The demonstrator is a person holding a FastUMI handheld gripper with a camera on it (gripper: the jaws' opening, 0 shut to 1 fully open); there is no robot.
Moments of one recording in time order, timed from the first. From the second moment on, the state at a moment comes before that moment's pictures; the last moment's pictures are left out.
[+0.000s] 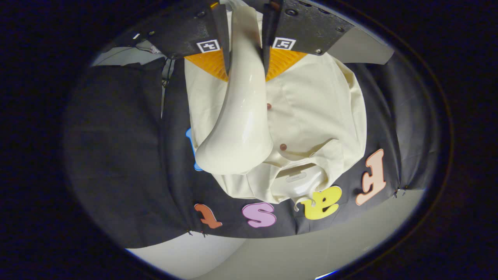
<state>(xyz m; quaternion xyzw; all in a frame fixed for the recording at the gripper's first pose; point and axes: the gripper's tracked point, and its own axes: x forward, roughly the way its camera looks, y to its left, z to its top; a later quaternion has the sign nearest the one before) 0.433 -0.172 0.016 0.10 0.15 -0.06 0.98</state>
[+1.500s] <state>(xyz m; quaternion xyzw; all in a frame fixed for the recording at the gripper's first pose) 0.426 -0.195 -0.203 0.19 0.25 0.08 0.95</state>
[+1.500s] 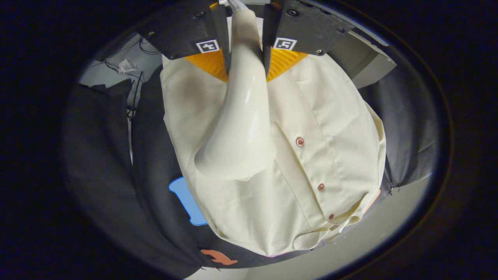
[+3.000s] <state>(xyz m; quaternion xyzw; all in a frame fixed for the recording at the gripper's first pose) 0.319 -0.258 -0.356 0.21 0.29 0.01 0.93</state>
